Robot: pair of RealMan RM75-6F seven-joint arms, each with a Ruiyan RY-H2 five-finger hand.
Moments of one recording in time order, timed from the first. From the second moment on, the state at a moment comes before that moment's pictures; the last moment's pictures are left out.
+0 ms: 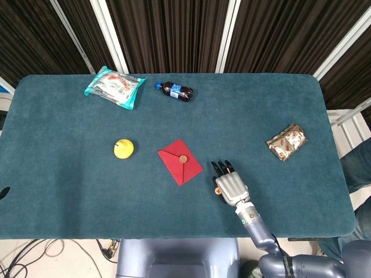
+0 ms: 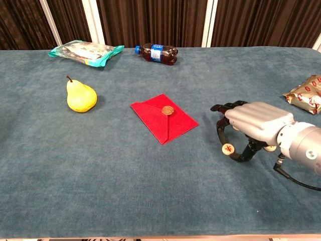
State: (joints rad) left arm -0.07 -0.99 -0.13 -1.65 1.29 1.43 -0.08; right arm 0.62 -1.66 0.08 -1.54 -1.07 1.07 -0.68
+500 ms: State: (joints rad) left arm -0.07 -0.99 -0.13 -1.65 1.29 1.43 -0.08; right arm 0.67 -1.51 0.20 -1.68 -0.92 1.02 -0.68
